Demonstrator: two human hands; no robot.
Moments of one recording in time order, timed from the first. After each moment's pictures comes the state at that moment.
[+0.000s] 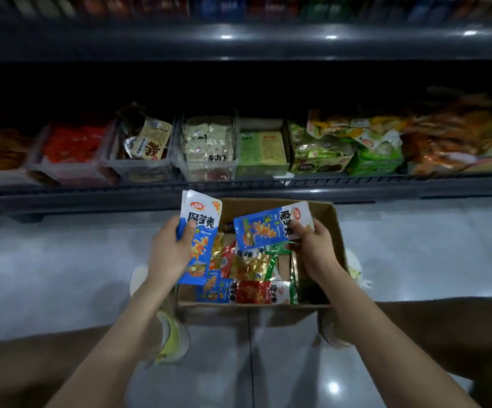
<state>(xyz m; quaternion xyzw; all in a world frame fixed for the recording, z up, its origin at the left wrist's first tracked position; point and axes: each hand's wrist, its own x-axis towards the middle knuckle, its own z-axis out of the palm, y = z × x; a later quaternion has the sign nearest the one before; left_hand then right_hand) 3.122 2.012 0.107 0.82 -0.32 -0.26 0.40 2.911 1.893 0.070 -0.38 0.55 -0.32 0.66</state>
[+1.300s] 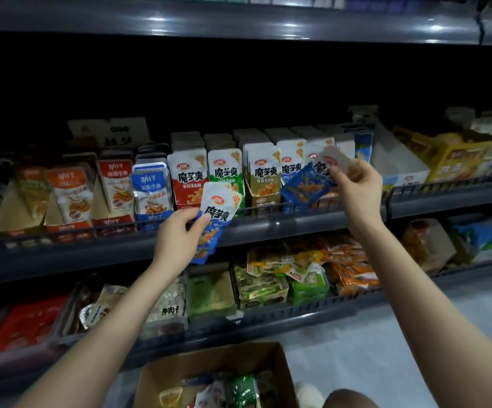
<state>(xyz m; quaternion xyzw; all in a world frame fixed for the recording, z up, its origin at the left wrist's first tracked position) 3.084 1.809 0.356 0.68 -0.56 -0.10 0.46 2.824 1.688 0.395 -0.58 0.45 -0.62 0.29</state>
